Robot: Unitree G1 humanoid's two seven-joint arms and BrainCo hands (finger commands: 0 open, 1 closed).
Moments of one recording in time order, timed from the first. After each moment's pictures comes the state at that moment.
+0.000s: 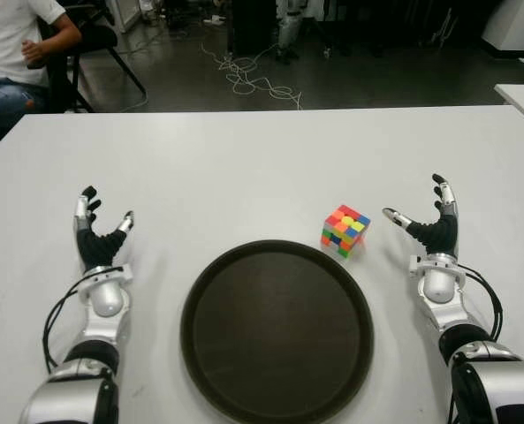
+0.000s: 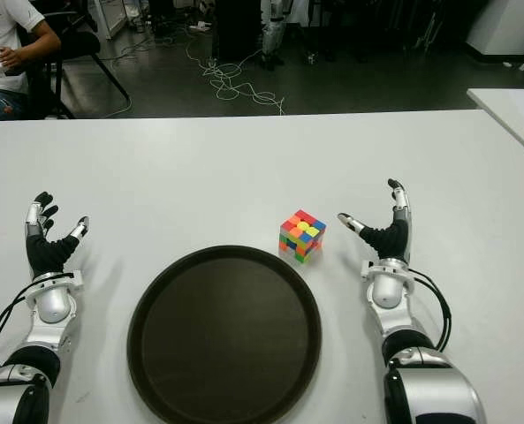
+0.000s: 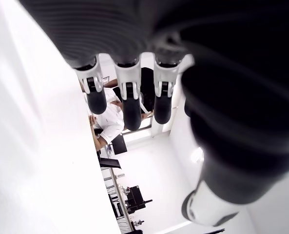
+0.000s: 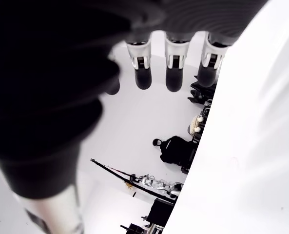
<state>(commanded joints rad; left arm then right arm) -0.44 0.21 0.15 1.17 0.12 -0.74 0.49 -0.53 -0.20 -0.08 1.24 -0.18 -0.71 -0.47</state>
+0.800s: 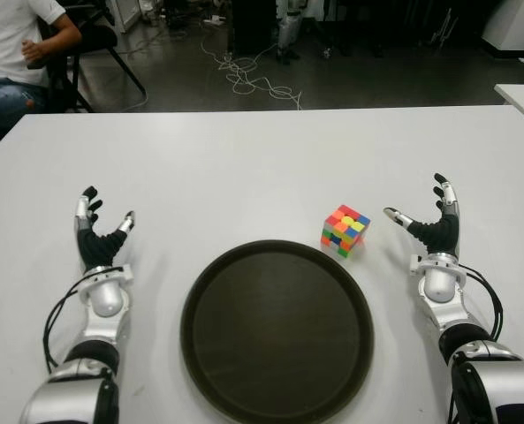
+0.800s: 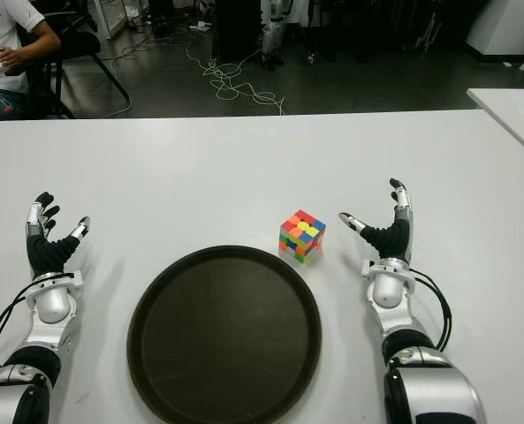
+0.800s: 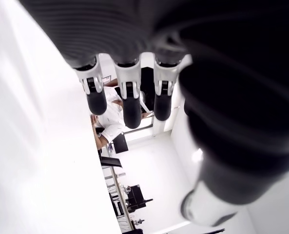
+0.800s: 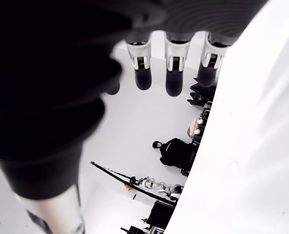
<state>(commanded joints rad) -0.43 0.21 0.15 1.17 0.12 -0.75 0.48 -0.53 -0.20 -0.08 1.24 -0.19 -0.71 -0.48</state>
